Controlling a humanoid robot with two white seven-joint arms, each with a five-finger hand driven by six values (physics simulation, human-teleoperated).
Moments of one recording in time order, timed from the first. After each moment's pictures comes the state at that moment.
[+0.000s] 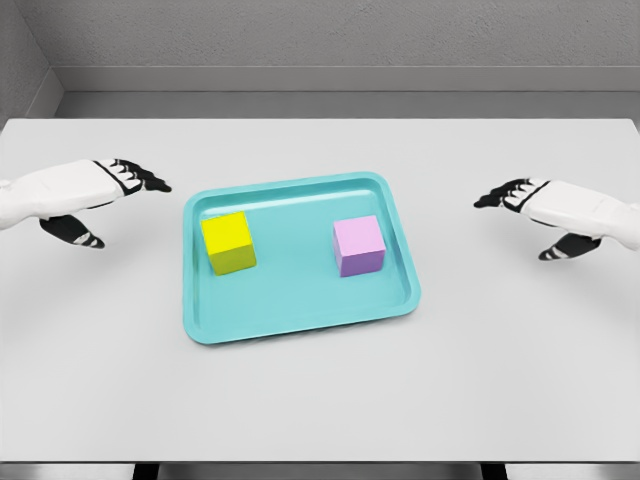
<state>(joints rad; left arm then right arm) -0.47 0.86 -0.36 -1.44 -0.37 -0.61 -0.60 -0.58 -1.00 0.75 -1.34 0.29 -0.61 0.26</state>
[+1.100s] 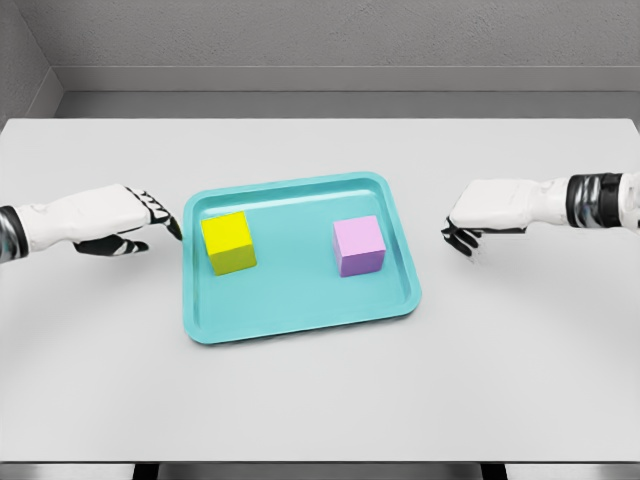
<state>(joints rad) -0.41 0.79 -0.35 -1.47 -0.41 -0.61 -0.61 -0.83 -0.84 0.90 -1.42 0.35 -0.61 0.61</state>
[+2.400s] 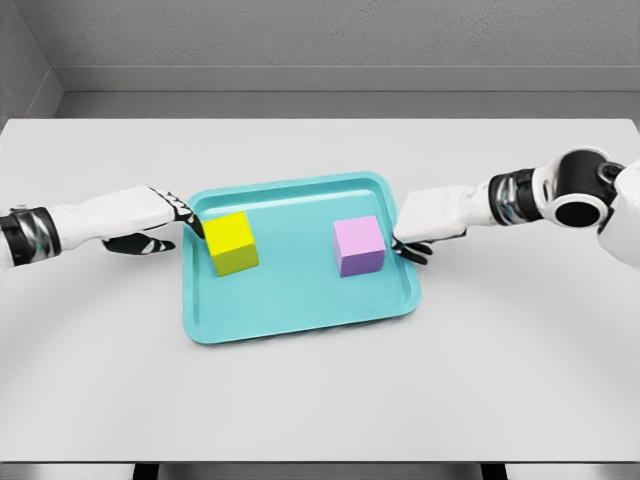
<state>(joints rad) -0.44 0.68 -0.36 -1.39 -0.41 -0.61 -0.61 -0.99 -0.70 1.13 -1.38 0.42 -0.61 0.61</state>
